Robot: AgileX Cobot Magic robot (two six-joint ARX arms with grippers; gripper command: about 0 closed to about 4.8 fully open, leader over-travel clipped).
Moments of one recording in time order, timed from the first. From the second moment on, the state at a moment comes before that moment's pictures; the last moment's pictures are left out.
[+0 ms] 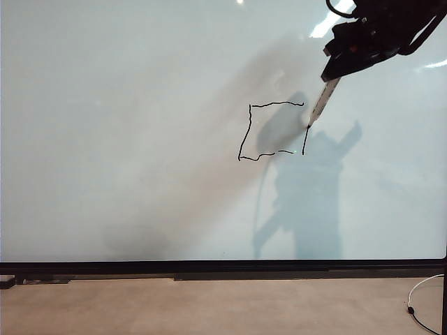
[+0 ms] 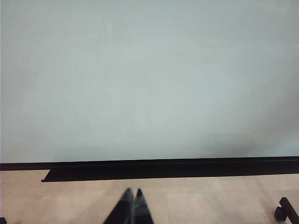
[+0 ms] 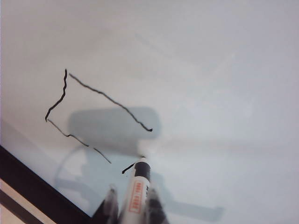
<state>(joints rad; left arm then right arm) -0.01 0.00 0.00 -0.09 0.02 -0.01 0.34 1.29 0.89 0.10 -0.06 -0.45</state>
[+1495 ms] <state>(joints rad) -0.01 0.00 0.00 -0.09 0.02 -0.01 0.39 1.18 0.90 0.07 0.03 -0.47</state>
